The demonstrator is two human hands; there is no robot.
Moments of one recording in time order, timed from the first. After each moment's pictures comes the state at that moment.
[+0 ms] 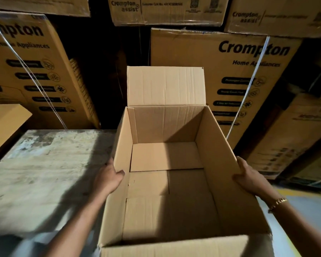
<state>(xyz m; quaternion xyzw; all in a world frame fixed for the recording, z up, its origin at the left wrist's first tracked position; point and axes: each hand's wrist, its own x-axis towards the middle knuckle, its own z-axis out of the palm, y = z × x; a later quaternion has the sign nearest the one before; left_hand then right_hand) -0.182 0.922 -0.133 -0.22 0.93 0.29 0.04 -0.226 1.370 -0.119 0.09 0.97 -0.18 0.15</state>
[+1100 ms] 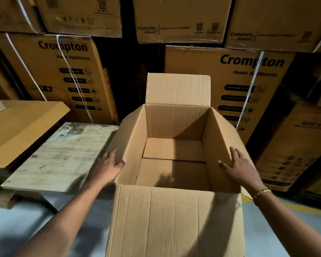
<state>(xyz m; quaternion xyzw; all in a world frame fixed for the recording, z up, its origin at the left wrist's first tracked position) -0.043 0.932 -0.096 -0.18 0.96 0.22 -0.01 -0.133 1.365 -0.086 0.00 0.99 -0.16 0.03</state>
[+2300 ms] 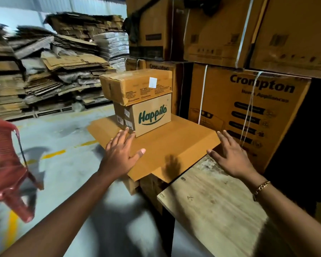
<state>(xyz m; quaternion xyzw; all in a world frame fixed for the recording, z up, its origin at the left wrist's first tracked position) 0.172 0.359 -0.005 -0.37 0.90 0.03 -0.24 -0.127 0.577 0.009 -0.47 0.86 -0.20 -0.03</state>
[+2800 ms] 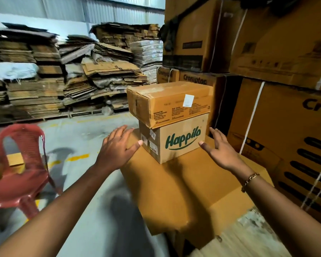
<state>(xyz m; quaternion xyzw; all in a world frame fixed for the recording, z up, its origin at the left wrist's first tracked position) 0.142 0.113 0.035 -0.47 0.84 0.02 -0.27 -0.178 0.254 0.046 -0.55 0.77 -0.31 0.08</state>
